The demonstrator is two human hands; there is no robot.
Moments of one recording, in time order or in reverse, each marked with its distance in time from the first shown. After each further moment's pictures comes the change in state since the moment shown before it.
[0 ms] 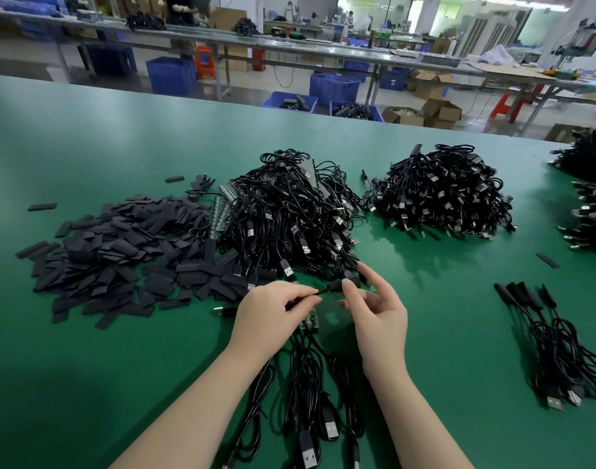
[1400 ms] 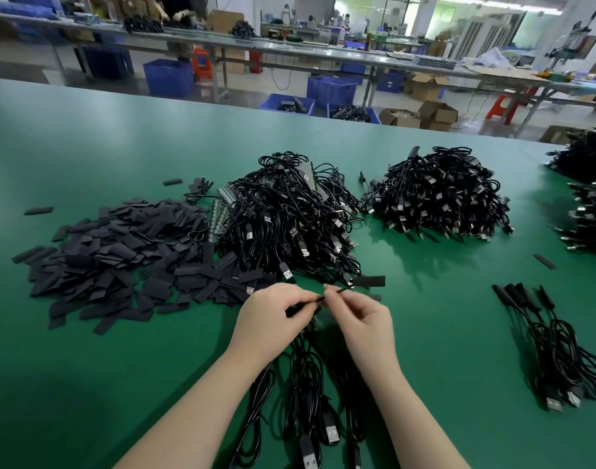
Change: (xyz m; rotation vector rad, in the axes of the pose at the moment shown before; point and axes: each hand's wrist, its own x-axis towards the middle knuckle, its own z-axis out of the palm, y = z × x) left_hand 0.000 -0.006 0.000 -0.016 -0.059 0.041; right_hand -0.003 -0.005 0.006 -0.162 -0.171 0.023
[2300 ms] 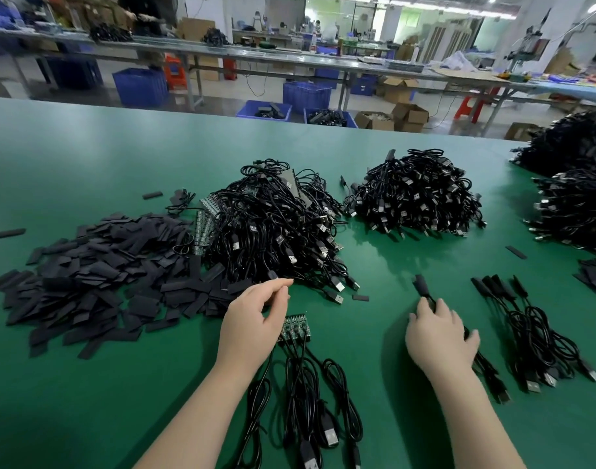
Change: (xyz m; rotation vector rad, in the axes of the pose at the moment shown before) left_hand 0.001 -0.009 0.000 -0.213 0.145 -0.100; right_hand 0.012 -0.005 -0.094 -1.309 0.139 0.510
